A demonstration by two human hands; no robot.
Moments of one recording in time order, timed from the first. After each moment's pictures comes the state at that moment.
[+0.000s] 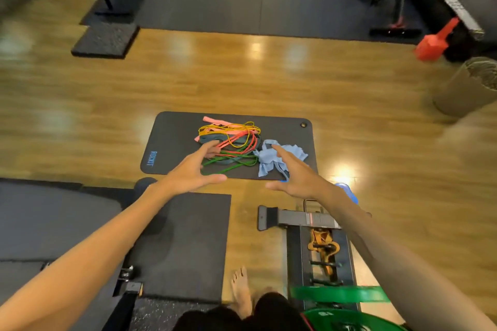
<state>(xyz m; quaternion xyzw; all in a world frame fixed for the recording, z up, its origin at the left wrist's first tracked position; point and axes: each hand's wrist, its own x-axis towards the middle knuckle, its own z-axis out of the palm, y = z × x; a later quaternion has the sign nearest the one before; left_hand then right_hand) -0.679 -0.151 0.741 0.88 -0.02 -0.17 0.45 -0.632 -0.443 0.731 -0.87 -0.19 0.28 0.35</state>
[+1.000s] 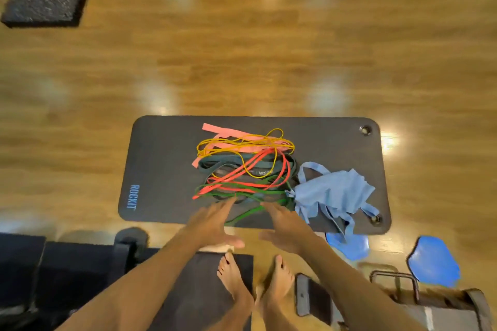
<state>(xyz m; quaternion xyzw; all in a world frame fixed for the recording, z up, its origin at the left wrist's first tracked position) -0.255 -0.042 0.330 0.88 -0.01 -0.44 0.17 -0.229 -0.266 0.318 -0.84 -0.19 0.45 0.23</state>
